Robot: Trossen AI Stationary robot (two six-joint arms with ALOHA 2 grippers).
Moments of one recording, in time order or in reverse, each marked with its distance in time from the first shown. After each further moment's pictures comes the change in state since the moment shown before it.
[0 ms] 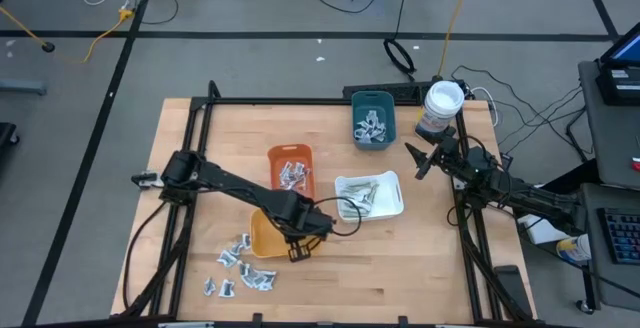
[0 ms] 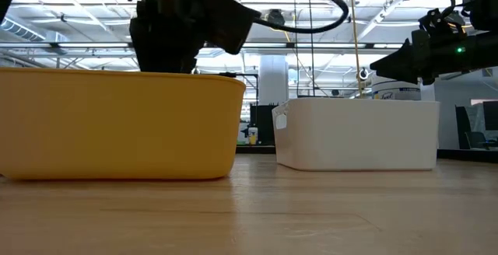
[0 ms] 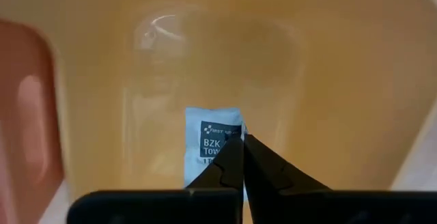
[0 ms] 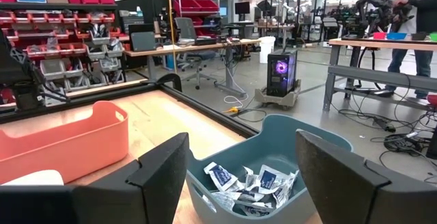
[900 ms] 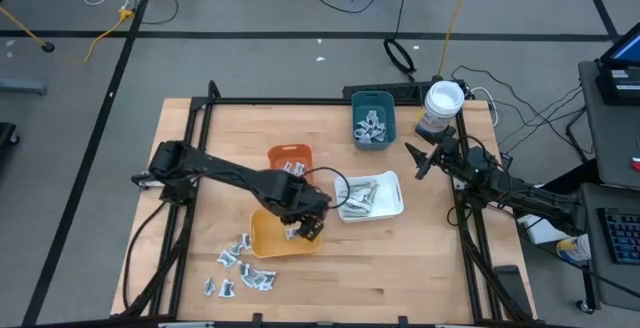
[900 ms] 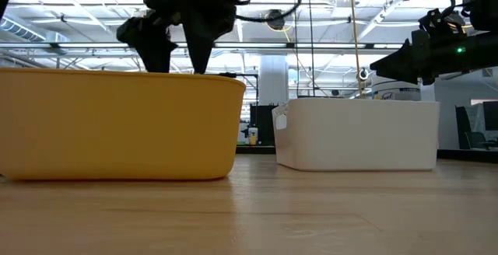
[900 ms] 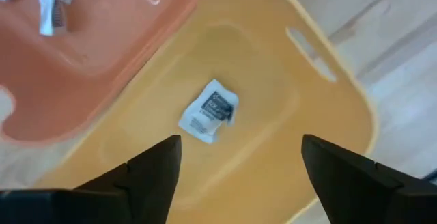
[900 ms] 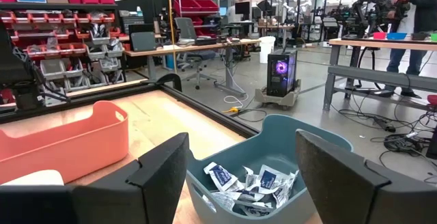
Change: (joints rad) left arm 0.067 -0.121 -0.006 -0.015 0.011 -0.552; right arm 0.000 0.000 0.000 0.000 0.000 0.000
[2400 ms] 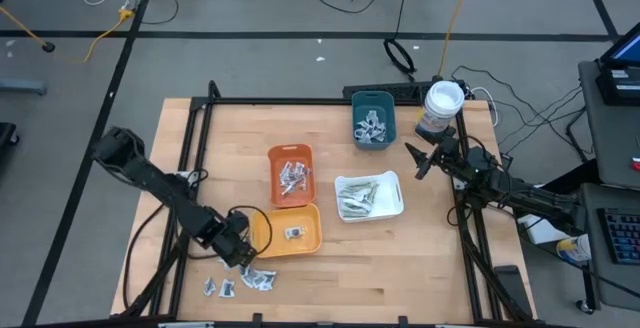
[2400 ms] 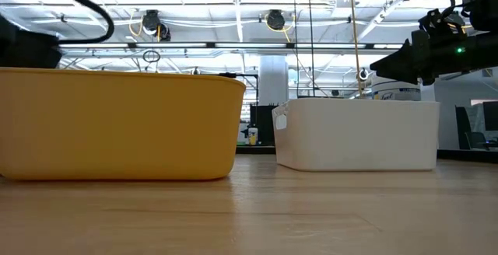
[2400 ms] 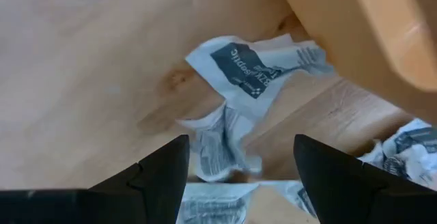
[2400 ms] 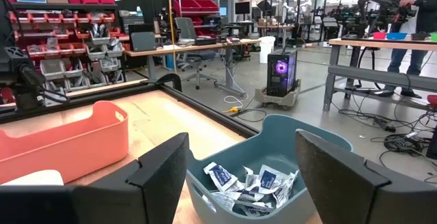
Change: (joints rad) left arm -0.474 -0.459 -0.874 0.503 -0.112 -0.552; right arm 0.000 0.000 0.000 0.000 0.000 0.000
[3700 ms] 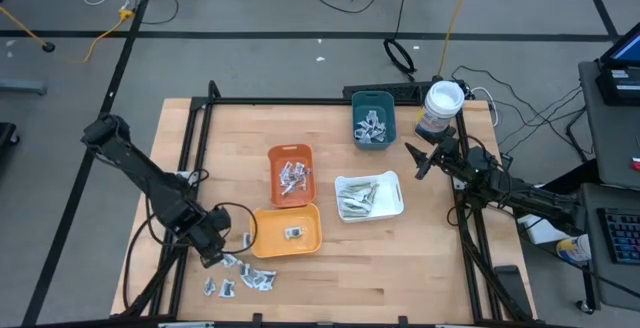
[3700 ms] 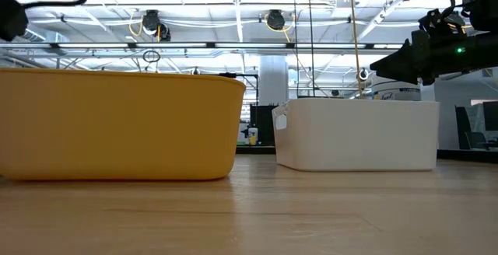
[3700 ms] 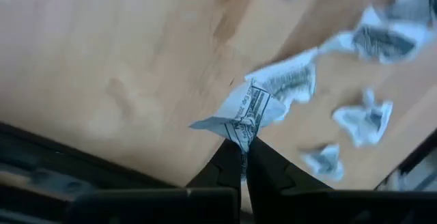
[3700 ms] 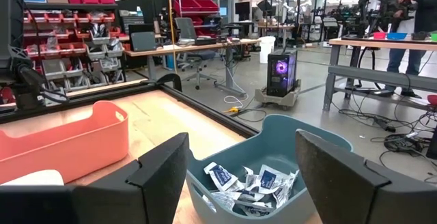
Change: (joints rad) left arm -0.079 -0.248 0.047 -0.385 0.140 0.335; right arm 0.000 0.000 0.000 0.000 0.000 0.000
